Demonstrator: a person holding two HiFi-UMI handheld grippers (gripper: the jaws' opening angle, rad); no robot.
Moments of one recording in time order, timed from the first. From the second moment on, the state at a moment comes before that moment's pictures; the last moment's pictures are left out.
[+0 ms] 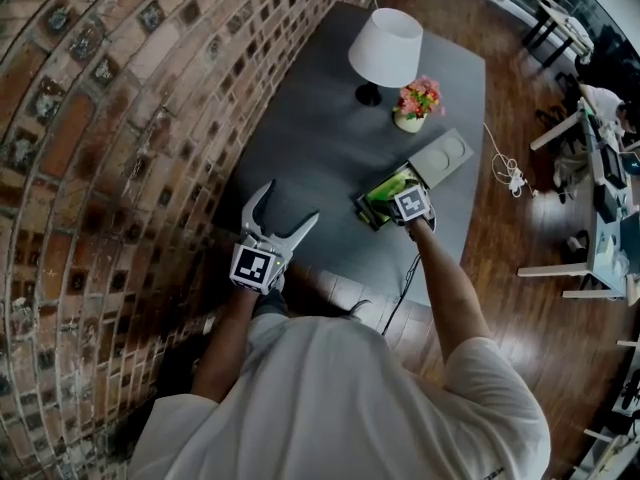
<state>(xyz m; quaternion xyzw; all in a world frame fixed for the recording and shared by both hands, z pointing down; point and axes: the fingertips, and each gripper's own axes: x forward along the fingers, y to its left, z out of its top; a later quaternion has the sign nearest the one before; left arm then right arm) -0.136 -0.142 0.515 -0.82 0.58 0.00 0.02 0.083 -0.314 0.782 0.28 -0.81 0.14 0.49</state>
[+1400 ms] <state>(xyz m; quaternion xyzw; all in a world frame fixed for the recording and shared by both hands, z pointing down) -0.080 -0.180 0.472 -0.84 0.54 0.03 0.02 0.183 -0.156 0.429 0.61 -0.79 -0.06 -0.03</state>
